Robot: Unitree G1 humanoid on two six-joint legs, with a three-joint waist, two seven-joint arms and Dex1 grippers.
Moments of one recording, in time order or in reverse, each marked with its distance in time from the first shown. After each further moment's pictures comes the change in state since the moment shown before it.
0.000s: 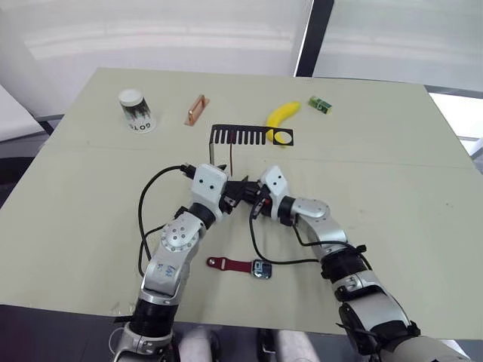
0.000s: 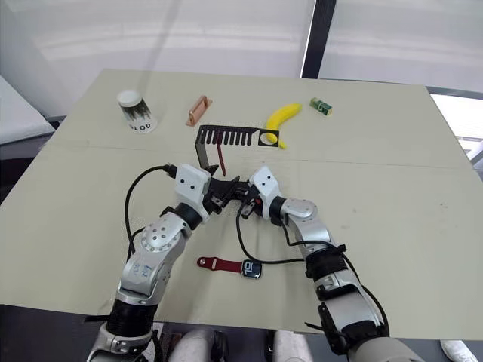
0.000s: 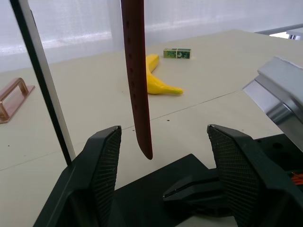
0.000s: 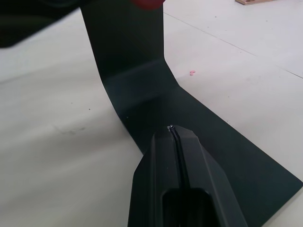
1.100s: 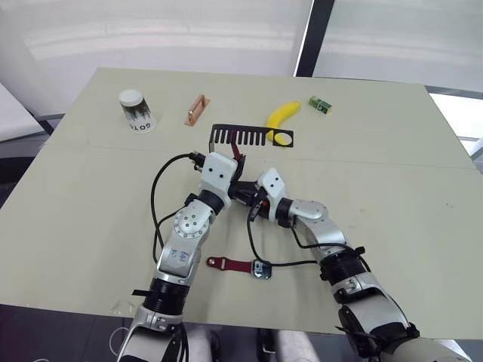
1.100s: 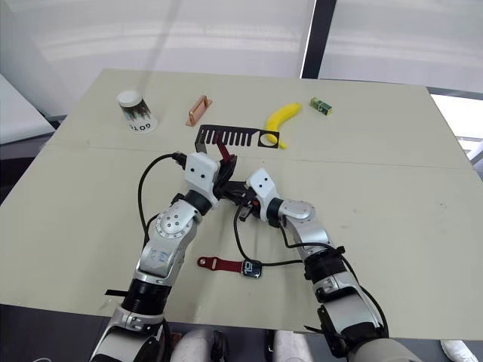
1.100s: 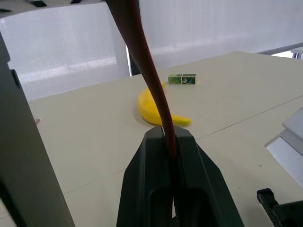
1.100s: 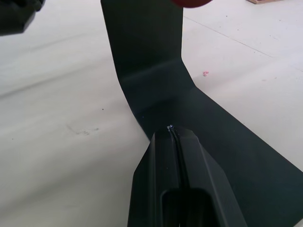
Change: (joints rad) left arm -0.107 -0.037 0.000 0.179 0.047 -0.198 0.026; right arm 0.000 0.006 0.015 -0.013 0.001 0.021 0.000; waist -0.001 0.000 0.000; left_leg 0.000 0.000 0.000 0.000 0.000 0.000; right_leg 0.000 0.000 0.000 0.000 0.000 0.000
